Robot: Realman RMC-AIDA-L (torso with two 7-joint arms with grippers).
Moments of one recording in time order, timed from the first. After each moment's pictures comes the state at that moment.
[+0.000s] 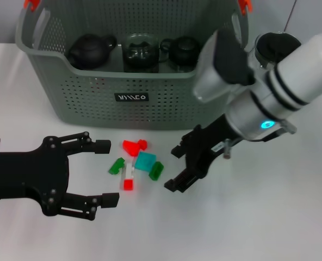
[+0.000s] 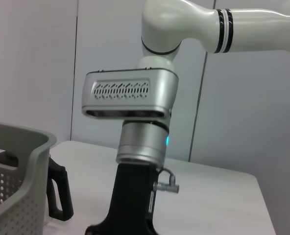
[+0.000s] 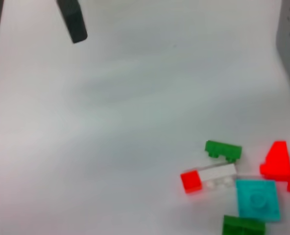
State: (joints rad) left arm -0.31 -2.17 0.63 1.17 1.98 2.03 -1.42; right arm 0.97 2.11 -1.35 -0.68 -2.25 -1.35 1.95
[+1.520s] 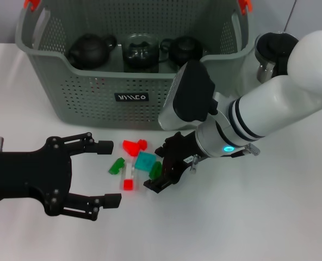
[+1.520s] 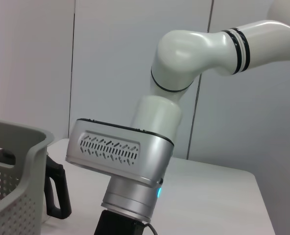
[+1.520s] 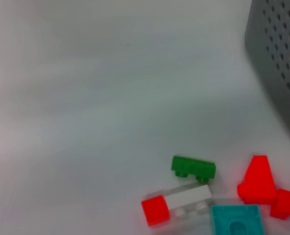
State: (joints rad) left arm -0.31 -2.17 0.64 1.16 1.99 2.02 -1.41; right arm 0.95 2.12 -1.81 -0.58 -1.96 -0.90 2.02
